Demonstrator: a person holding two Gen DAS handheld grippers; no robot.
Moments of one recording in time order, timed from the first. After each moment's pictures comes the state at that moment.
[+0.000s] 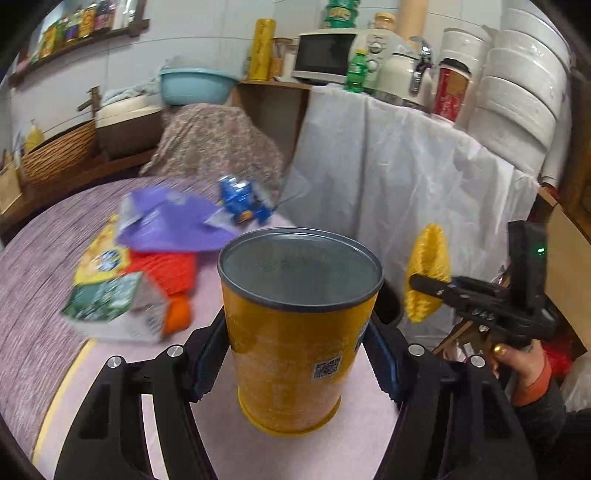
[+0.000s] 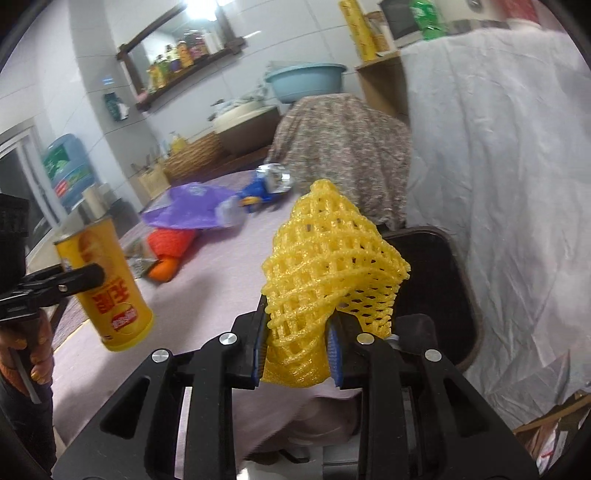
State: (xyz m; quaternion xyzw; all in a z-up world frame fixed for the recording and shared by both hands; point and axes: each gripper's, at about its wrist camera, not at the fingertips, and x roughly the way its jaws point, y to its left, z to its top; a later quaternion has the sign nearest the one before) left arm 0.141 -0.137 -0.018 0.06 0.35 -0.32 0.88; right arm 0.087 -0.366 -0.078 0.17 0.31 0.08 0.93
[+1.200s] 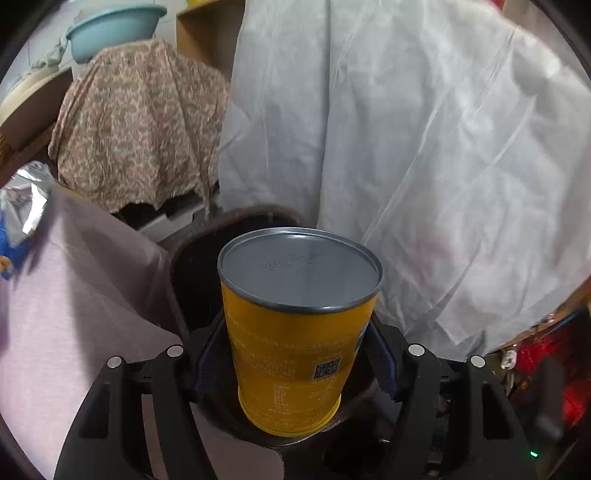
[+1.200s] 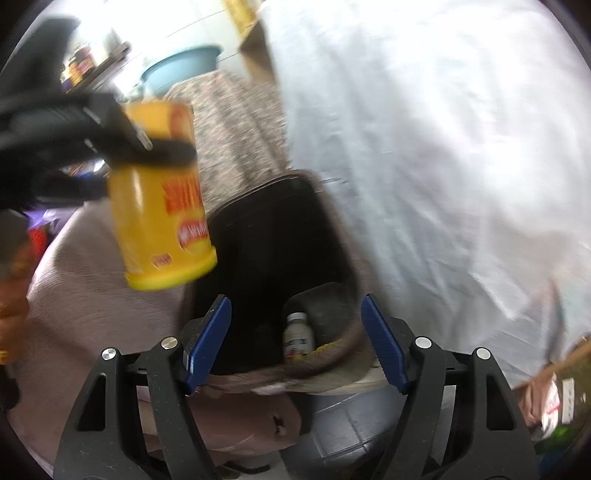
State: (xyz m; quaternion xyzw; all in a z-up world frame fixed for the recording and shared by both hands) left arm 0.234 -0.393 -0.138 0.12 0.48 -0.30 0.82; right arm 0.094 -0.473 -0.211 0.23 0.34 -0.10 0.91
